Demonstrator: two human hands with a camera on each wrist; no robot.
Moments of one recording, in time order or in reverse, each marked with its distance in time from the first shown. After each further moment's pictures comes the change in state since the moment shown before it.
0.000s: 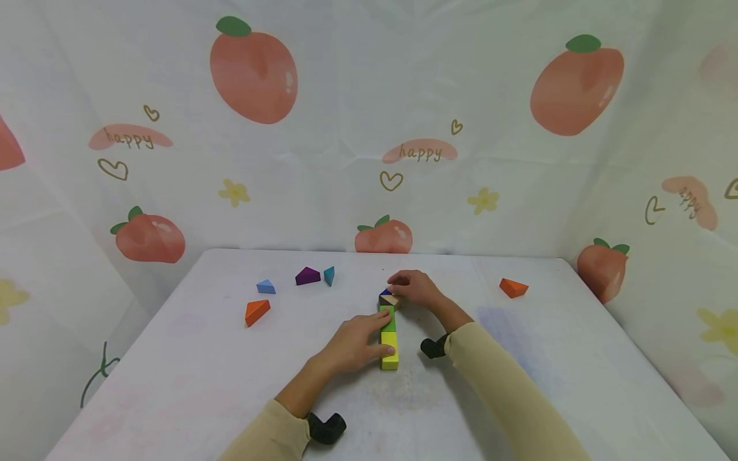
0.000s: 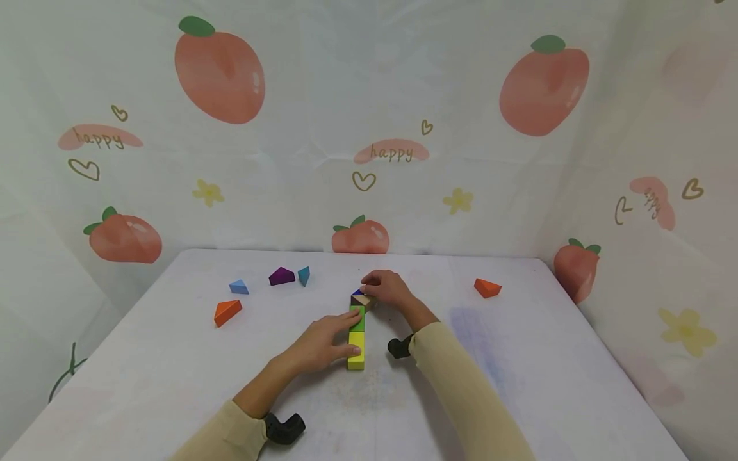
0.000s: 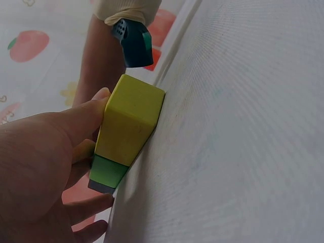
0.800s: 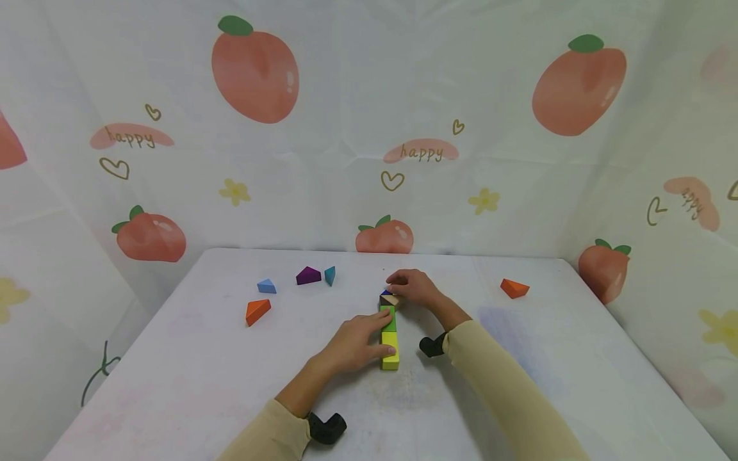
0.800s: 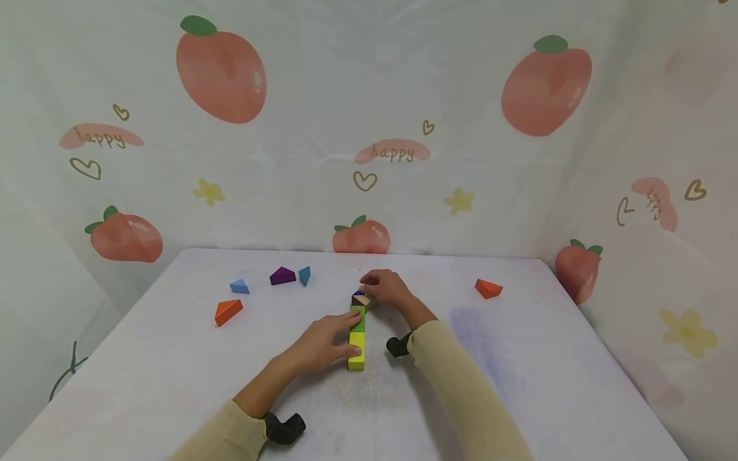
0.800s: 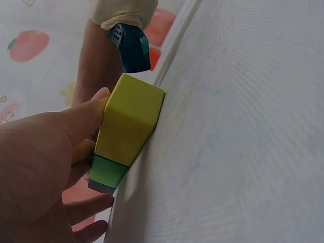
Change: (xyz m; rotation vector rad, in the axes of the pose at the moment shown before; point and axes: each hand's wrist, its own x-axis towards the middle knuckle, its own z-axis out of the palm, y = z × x) left_hand 0.000 0.000 0.000 -0.008 -0.003 -0.006; right_hand 0.005 -0.001 0.002 -0.003 -0.014 -0.005
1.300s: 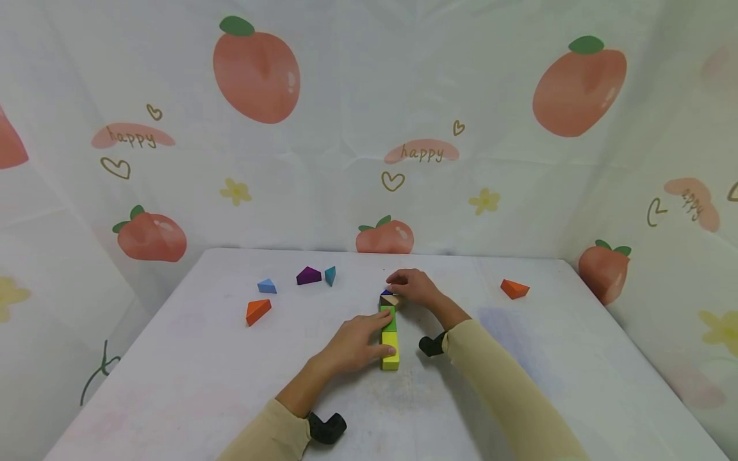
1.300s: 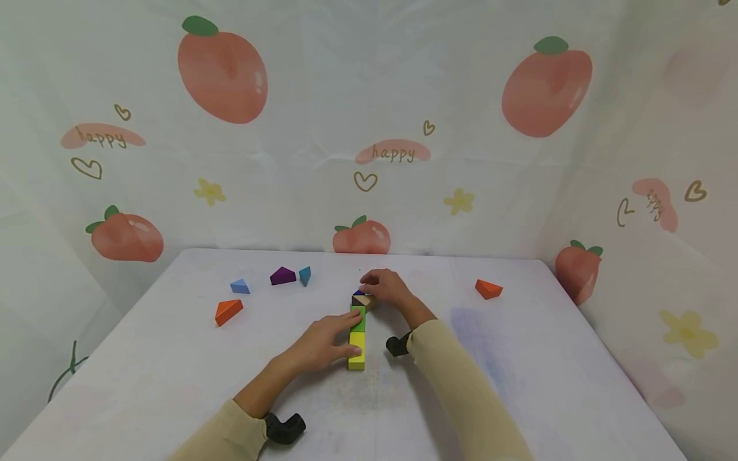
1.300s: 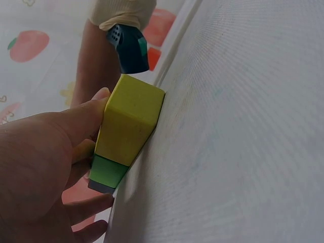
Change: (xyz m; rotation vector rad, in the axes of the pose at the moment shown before) left_hand -0.001 0.000 0.000 -0.006 0.002 -0.006; right_hand 0.003 0.002 -0.001 -0.041 0.002 -0.042
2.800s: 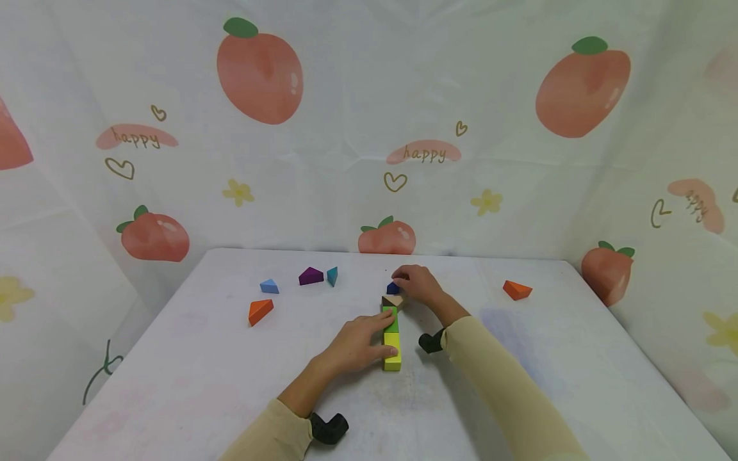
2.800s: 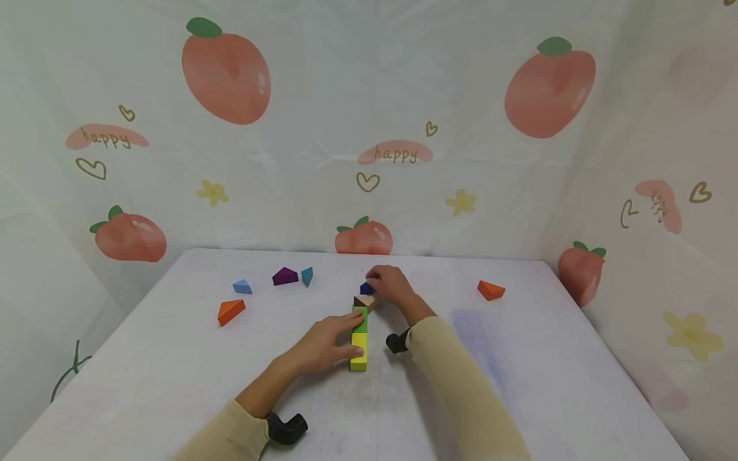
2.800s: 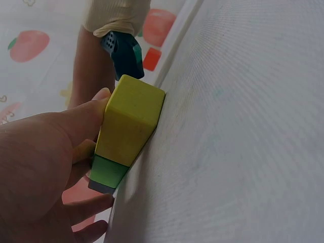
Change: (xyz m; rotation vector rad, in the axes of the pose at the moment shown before) left_hand 0.002 -0.002 0.003 0.003 -0.004 -0.020; right_hand 0.005 -0.006 -0.002 -0.127 0.061 0.035
